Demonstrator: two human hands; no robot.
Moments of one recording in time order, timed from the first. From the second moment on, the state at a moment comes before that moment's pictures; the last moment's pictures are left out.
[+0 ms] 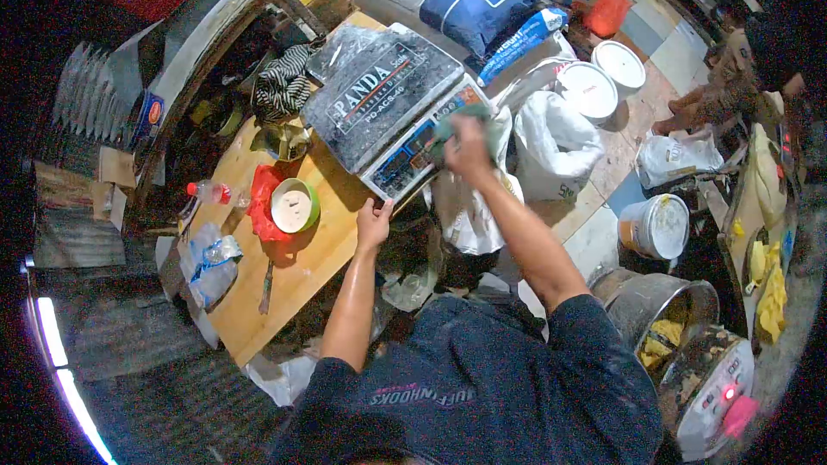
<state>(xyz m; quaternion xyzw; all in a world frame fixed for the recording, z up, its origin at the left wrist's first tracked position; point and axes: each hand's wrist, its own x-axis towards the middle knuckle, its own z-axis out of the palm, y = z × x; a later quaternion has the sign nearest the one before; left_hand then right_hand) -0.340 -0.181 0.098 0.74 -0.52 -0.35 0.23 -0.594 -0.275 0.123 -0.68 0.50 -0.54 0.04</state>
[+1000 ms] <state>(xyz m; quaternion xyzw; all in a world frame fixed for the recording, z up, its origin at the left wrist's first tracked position) -0.338 -0.260 0.155 0.67 -0.39 -0.39 0.49 -0.634 -0.448 0.252 -0.69 0.63 -0.34 -0.09</state>
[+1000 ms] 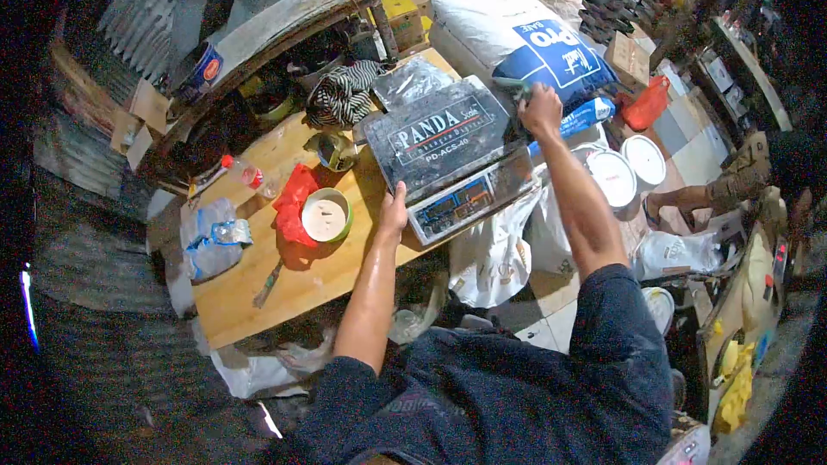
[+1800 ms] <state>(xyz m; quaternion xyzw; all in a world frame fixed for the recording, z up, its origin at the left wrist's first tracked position) -0.359 -0.257 0.194 0.72 -0.31 -0.40 0.48 -0.585 -0.435 0.256 -0.80 0.46 -0.38 -0.10</state>
